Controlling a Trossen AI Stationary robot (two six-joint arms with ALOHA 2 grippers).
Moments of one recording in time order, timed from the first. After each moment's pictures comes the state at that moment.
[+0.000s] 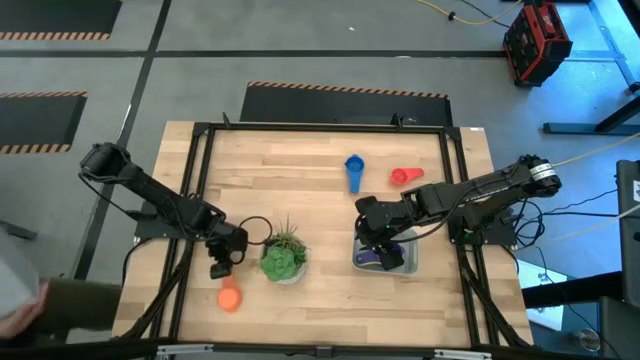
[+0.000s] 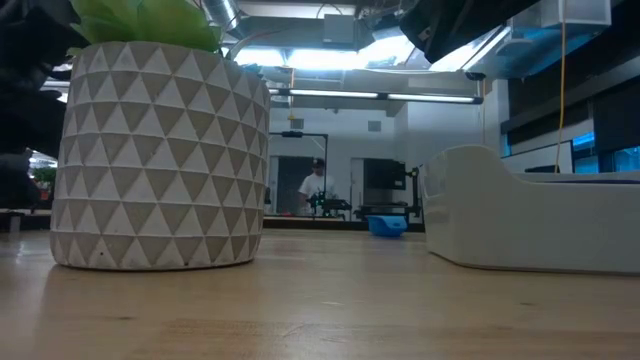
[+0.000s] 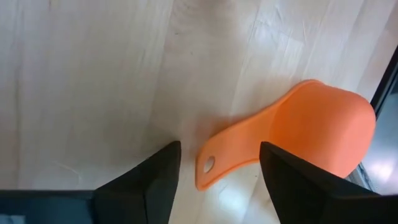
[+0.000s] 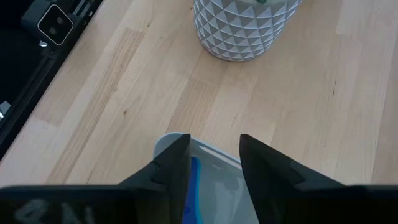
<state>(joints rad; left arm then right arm) -0.41 1.16 0.38 -0.40 0.42 -0.77 0.25 1.45 1.18 -0.65 -0.07 -0.11</state>
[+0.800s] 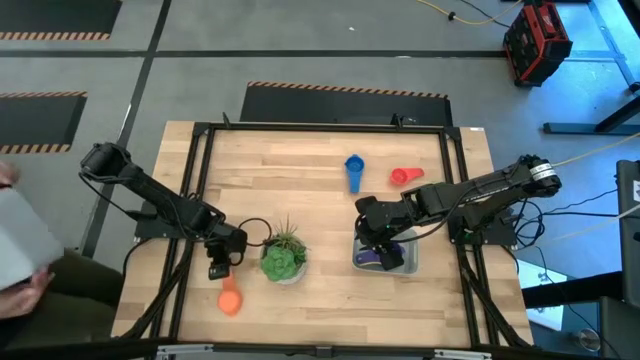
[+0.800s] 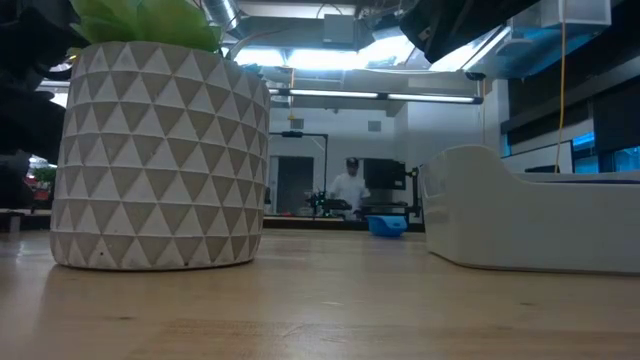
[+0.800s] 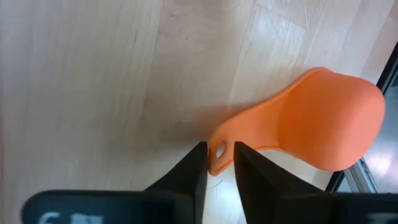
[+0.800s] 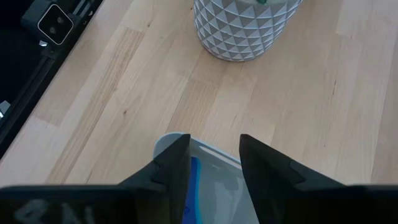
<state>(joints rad) -0.42 1.16 0.38 -0.40 0.43 -0.77 0.25 1.45 1.18 -0.65 -0.07 -0.11</state>
